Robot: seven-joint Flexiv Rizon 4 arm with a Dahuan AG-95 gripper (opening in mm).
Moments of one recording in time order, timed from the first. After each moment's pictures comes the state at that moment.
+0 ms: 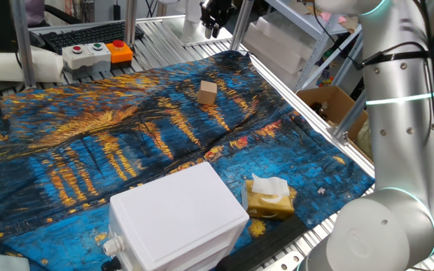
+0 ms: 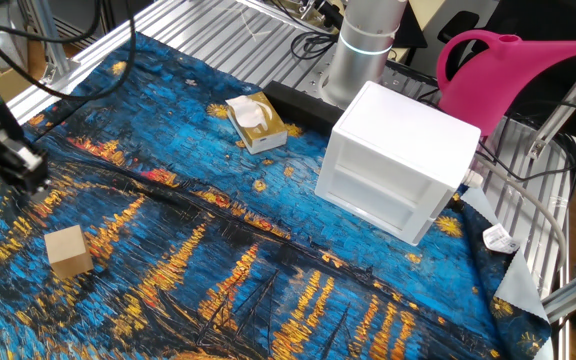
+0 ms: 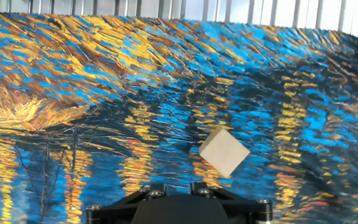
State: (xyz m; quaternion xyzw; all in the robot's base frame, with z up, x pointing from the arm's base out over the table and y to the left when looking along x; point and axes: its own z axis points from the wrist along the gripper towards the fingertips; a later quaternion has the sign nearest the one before) arm 0.749 -0.192 0.254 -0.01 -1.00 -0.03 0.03
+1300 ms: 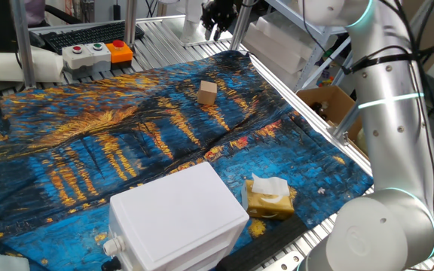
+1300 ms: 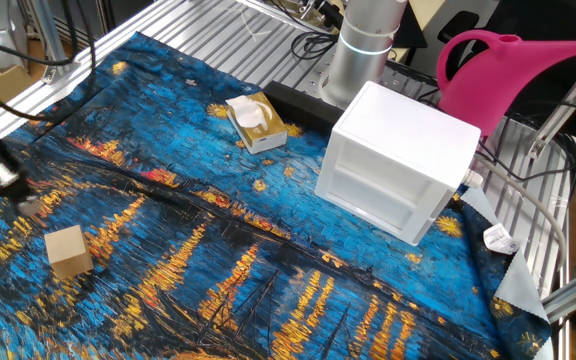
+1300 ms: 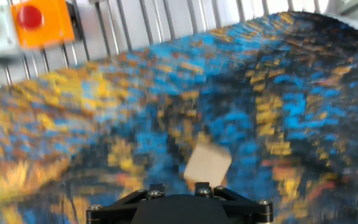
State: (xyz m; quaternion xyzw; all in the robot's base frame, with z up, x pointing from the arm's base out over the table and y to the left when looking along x) arm 0.733 -0.198 0.220 -0.08 -0.99 -0.07 0.07
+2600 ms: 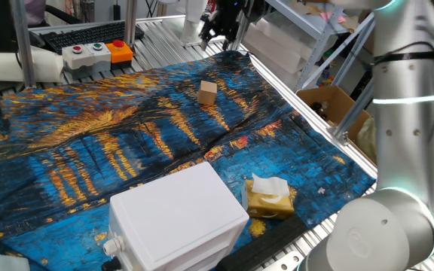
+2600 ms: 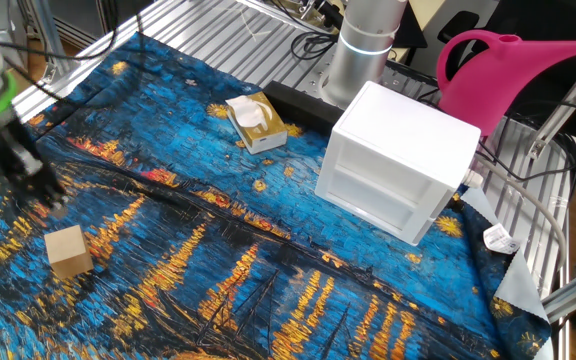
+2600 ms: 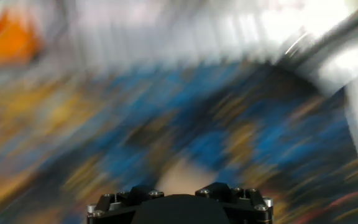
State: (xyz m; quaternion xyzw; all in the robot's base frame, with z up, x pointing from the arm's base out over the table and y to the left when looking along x) arm 0.745 -0.211 0.194 -0.04 -1.00 -0.06 0.03
